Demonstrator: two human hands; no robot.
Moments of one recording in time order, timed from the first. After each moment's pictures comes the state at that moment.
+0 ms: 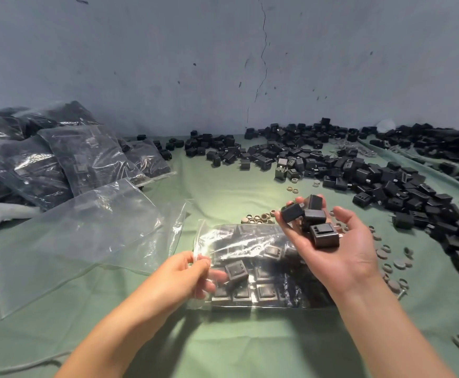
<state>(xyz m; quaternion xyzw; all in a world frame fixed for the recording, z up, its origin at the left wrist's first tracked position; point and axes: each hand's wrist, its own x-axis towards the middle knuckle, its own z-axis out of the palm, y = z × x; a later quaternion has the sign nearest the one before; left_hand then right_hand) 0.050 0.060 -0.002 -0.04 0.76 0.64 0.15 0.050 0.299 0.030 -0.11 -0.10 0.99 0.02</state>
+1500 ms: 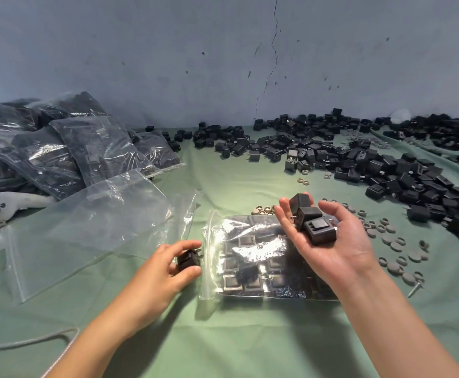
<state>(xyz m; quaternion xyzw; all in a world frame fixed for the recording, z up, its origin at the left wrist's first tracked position) 0.059 0.009 -0.017 0.06 0.89 0.45 0.02 0.051 0.276 0.032 -0.13 -0.11 0.99 -0.03</state>
